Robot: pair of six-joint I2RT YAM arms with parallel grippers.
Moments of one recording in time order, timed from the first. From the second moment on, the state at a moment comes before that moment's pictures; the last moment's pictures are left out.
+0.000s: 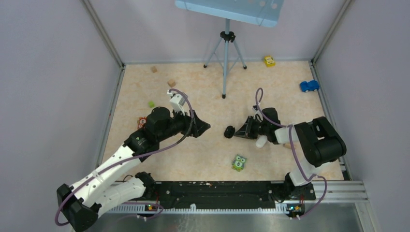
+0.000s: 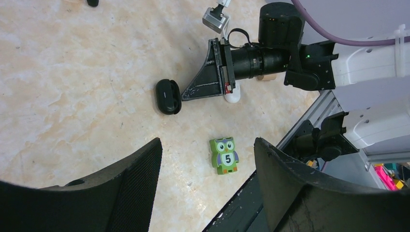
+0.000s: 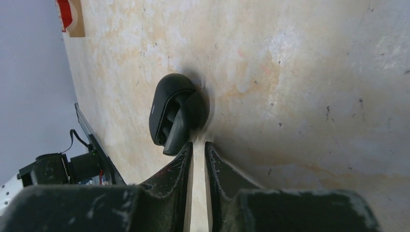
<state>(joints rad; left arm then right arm) -0.71 0.87 0.79 -0.21 0.18 -0.53 0.31 1.65 0.49 0.43 -0.61 0.71</state>
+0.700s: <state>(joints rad) -0.71 0.90 0.78 -0.18 0.20 -0.55 0.34 1.61 0.44 0.59 -0.59 0.87</state>
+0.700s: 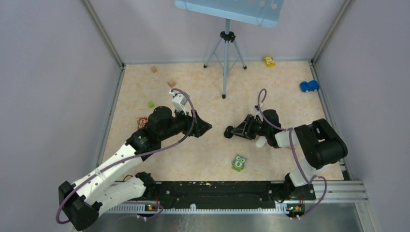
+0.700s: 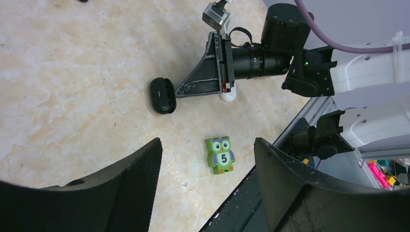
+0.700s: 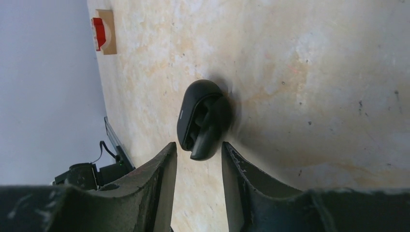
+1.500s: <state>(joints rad) -0.71 0.92 0.77 -0.17 0.22 -0.56 0.34 1.67 0.42 0.66 -0.59 0.89</state>
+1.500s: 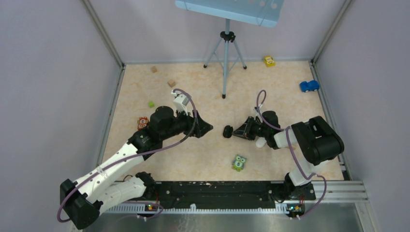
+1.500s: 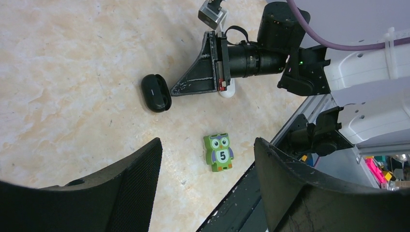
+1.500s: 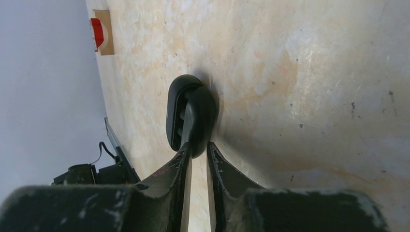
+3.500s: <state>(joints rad) -0.71 1.34 0.67 0.08 0.32 -0.62 0.37 1.81 0.38 0.96 -0.63 0.99</state>
